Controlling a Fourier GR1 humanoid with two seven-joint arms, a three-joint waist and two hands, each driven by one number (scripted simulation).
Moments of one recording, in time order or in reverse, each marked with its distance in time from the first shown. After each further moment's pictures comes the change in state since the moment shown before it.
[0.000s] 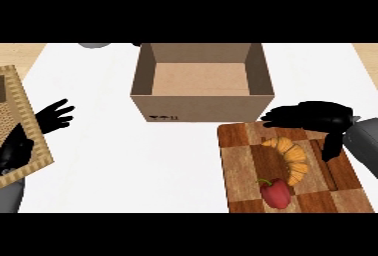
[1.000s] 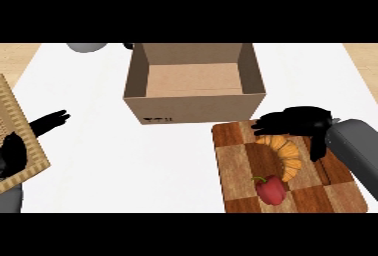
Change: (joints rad) left arm 0.024 -0.118 0.175 -0.001 -0.157 -0.096 -0.066; right arm -0.031 0.110 0.036 0.135 0.126 -0.065 -0.057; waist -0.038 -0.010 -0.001
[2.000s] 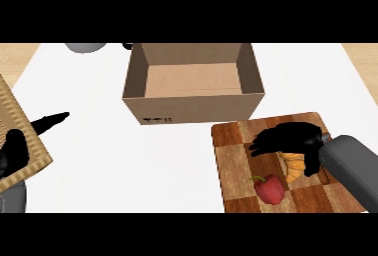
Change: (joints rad) left arm -0.032 -0.091 0.115 -0.014 -0.115 -0.071 -0.023; right arm 0.115 -0.001 0.010 -0.176 0.083 0.034 0.108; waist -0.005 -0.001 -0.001
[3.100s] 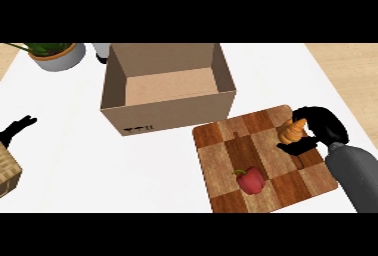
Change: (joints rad) left arm 0.033 -0.007 0.182 -0.076 -0.044 -0.135 0.051; right arm 0.133 0.140 -0.503 0.133 -0.118 -0.376 0.769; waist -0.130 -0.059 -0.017
